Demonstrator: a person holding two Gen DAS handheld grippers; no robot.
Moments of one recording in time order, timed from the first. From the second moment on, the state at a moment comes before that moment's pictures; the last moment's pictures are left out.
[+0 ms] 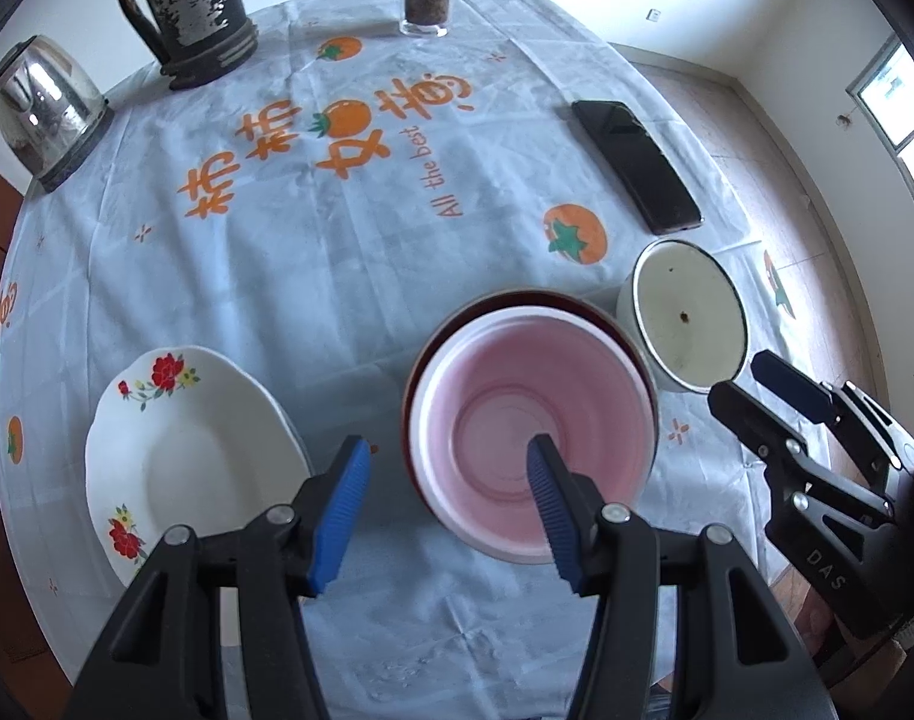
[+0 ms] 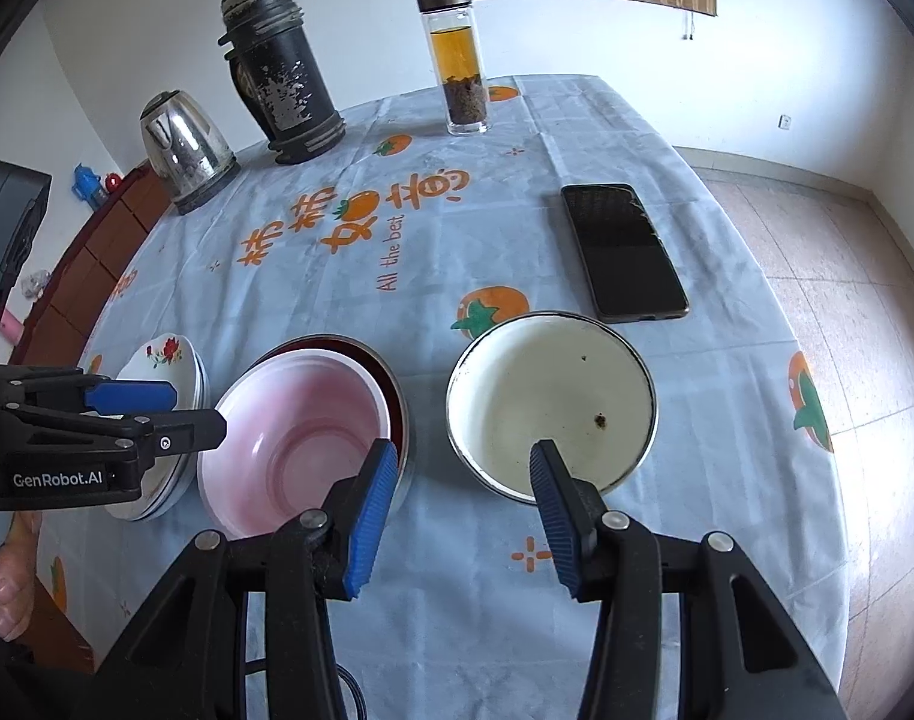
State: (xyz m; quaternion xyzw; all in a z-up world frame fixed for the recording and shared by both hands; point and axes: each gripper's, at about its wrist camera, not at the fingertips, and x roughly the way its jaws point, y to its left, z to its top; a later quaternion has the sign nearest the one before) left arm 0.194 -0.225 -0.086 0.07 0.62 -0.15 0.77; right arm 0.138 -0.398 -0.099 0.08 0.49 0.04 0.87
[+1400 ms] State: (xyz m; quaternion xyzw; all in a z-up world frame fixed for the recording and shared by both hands) left arm 0.240 -0.362 -0.124 0.15 0.64 -0.26 0.70; right arm 0.156 -0.476 -0.146 0.17 0.52 -0.03 0.84
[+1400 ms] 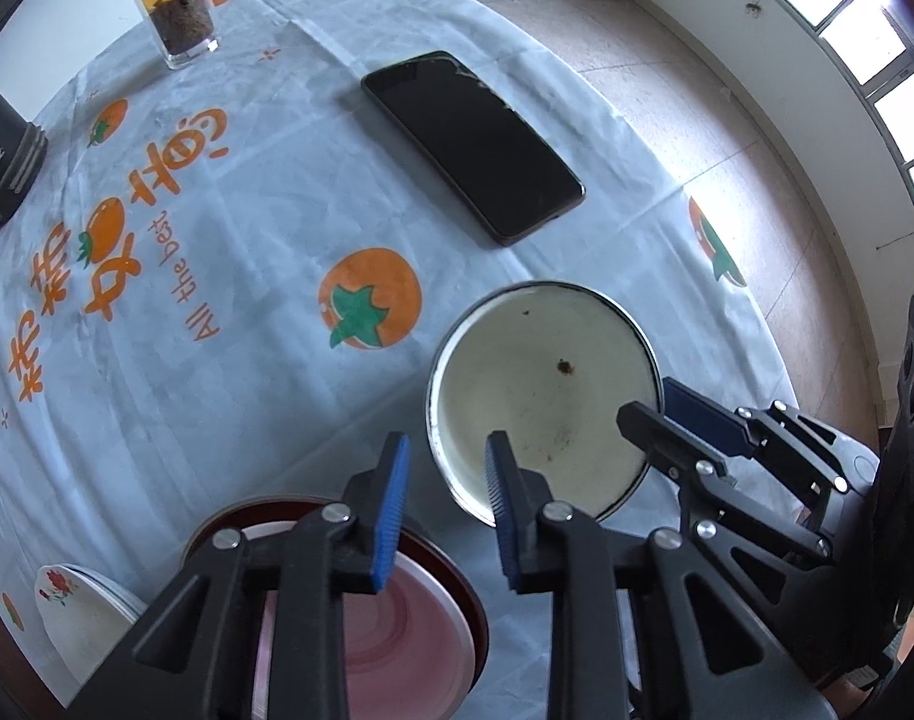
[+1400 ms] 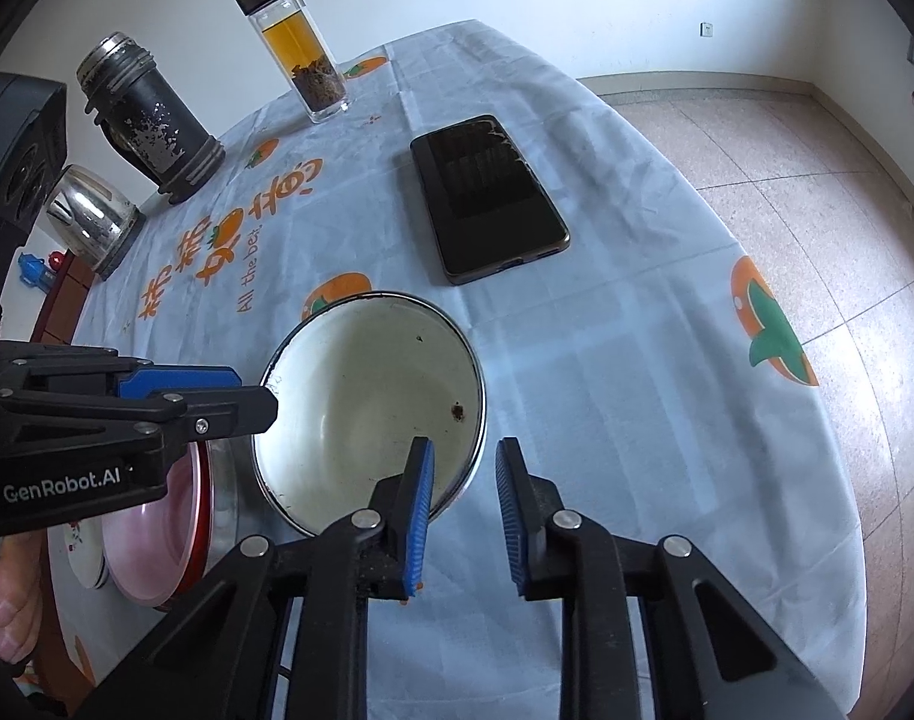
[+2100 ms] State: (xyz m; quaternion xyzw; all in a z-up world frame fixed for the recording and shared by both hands) left arm 0.227 -0.362 -0.107 0.15 0.63 -0.26 0.71; right arm 0.153 -0.482 -0.126 0.17 0.51 -0.03 0.84
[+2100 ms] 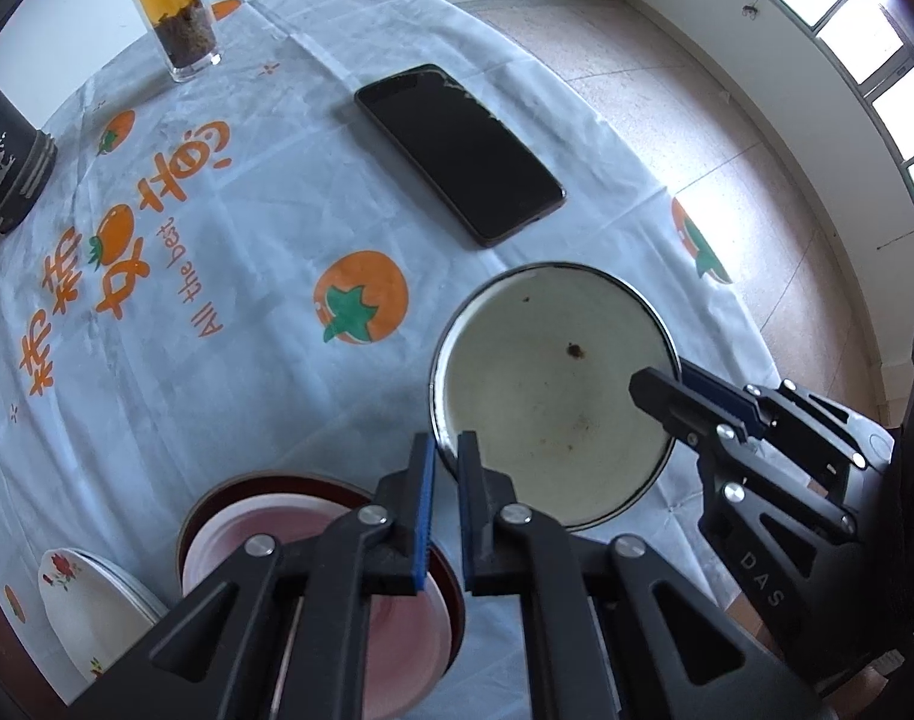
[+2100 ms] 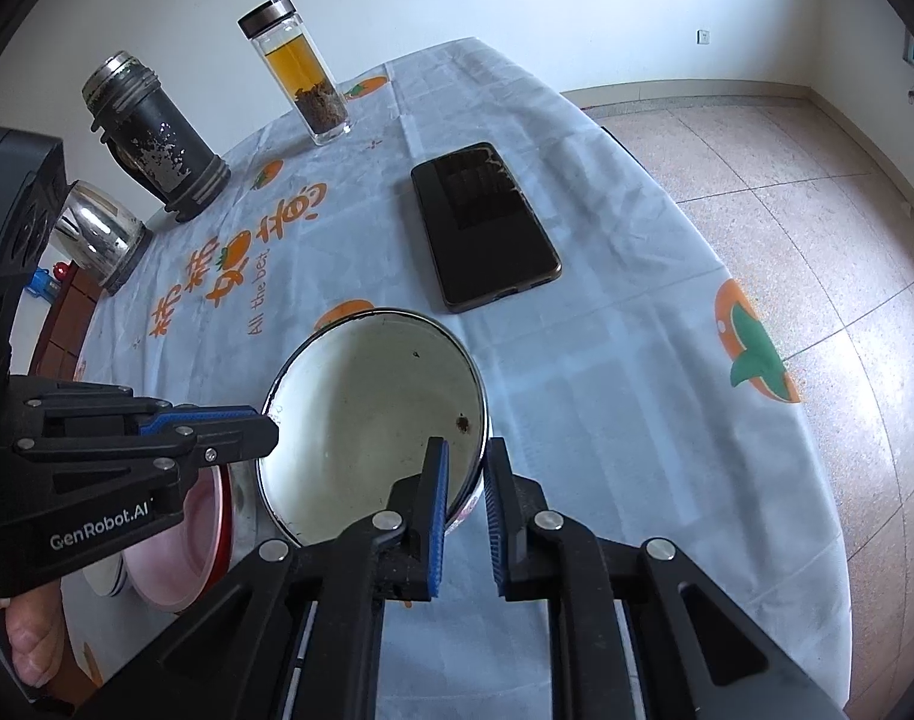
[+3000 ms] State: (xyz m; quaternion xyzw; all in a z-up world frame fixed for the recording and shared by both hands) left arm 0.189 -0.281 -0.033 0.08 0.59 -0.21 0.78; right arm 0.138 -0.423 -0.060 0.14 0.46 0.05 0.87
